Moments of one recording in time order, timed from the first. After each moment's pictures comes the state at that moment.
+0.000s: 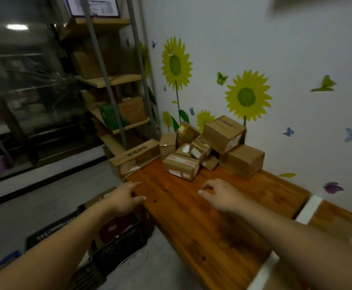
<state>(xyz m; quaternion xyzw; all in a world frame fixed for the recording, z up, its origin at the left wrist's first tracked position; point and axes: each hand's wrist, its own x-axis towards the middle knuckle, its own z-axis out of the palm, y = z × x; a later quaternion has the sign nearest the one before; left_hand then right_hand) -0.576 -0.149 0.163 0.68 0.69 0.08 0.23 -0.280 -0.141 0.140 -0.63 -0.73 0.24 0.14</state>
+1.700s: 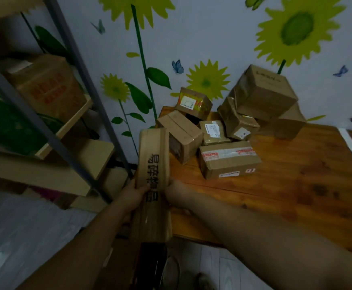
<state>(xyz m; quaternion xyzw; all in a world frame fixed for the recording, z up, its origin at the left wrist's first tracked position) -0.803 0.370 0.013 0.57 0.49 0.10 0.65 -0.681 0.284 0.043 -0.75 -0.32 0.50 0.29</state>
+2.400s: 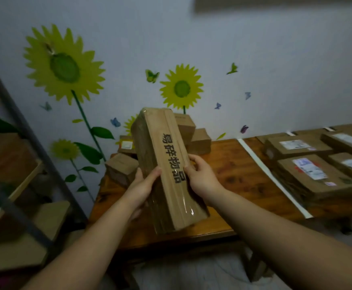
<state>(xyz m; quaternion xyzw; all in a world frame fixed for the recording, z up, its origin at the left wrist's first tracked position) -0.744 0.188 0.168 0.63 0.28 0.11 0.72 -0.644 0.043 0.176 -0.72 -0.23 0.18 0.63</state>
